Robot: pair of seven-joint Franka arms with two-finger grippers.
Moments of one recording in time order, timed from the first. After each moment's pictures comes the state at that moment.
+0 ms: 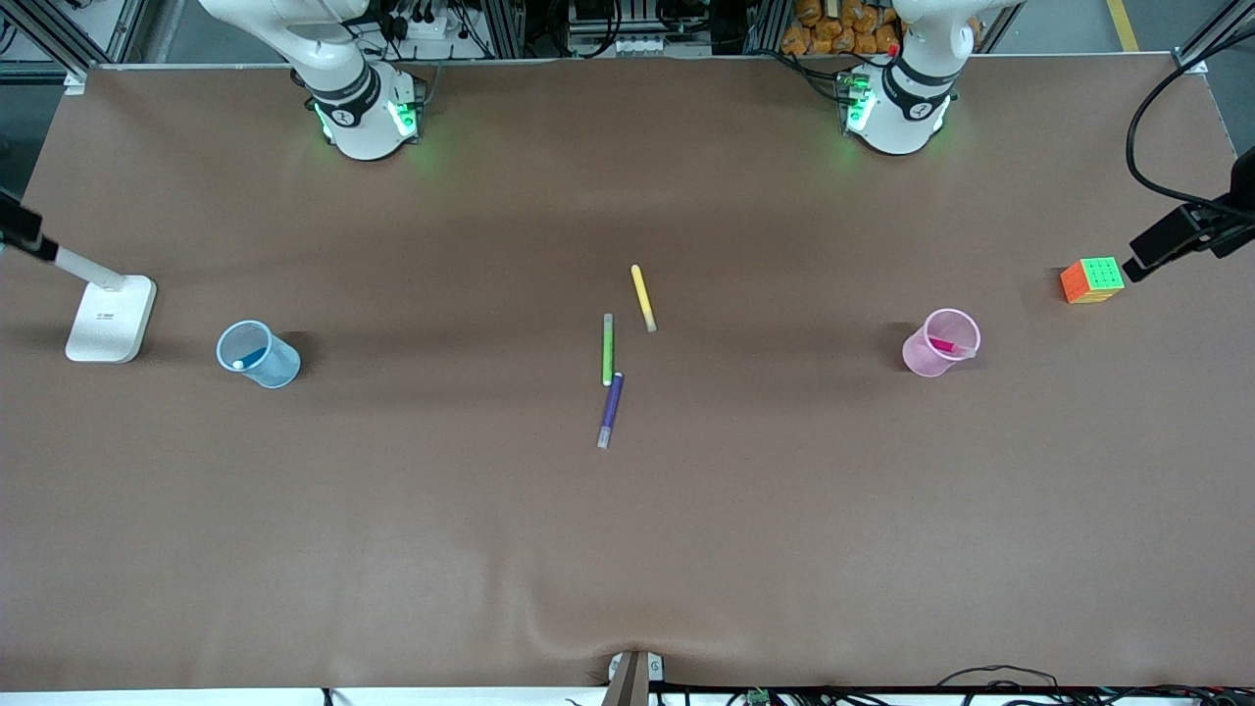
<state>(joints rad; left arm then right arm) 0.27 -0.03 -0.27 -1.56 0.05 1.62 -0.28 0.03 0.14 -0.15 -1.18 0.00 1.27 -0.12</state>
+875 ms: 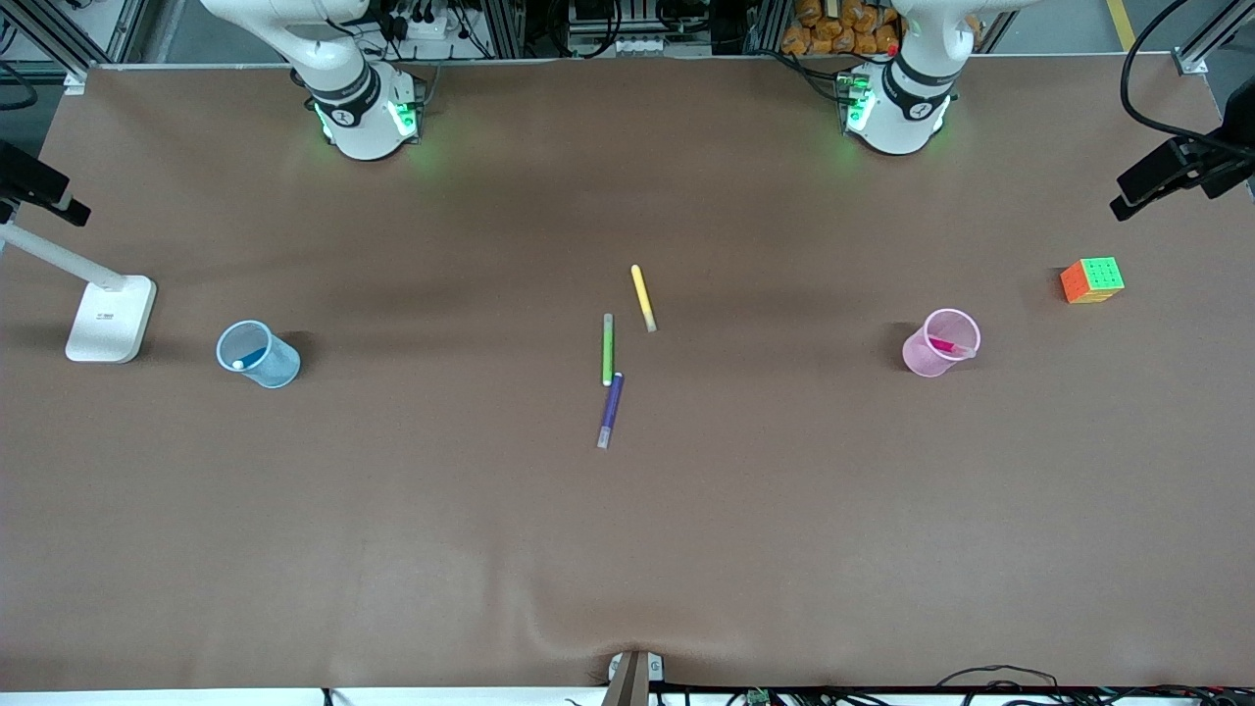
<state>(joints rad) 0.09 -0.08 -0.13 -1.53 0.05 1.46 -0.27 -0.02 -0.13 -0.15 -1.64 0.08 1.53 -0.06</state>
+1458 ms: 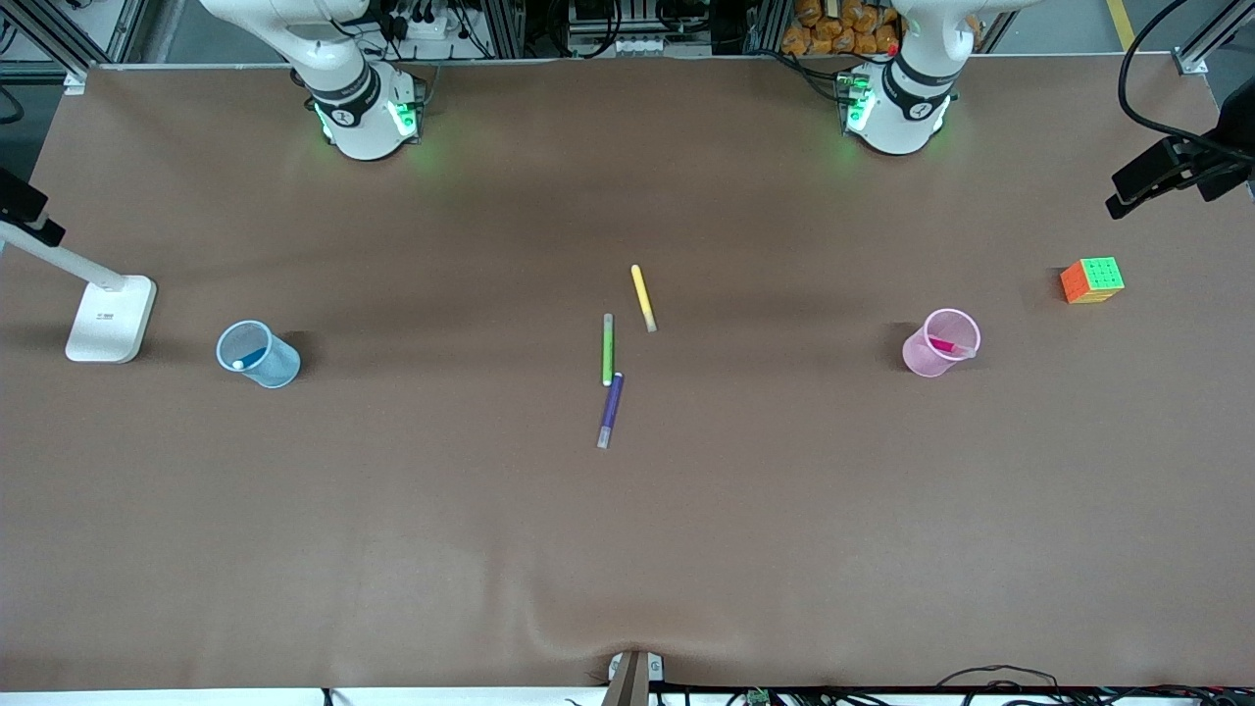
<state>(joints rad) 0.09 -0.08 -0.13 -1.53 0.05 1.45 -0.21 0.00 -0.05 -0.14 -1.52 0.03 1.55 -0.06</state>
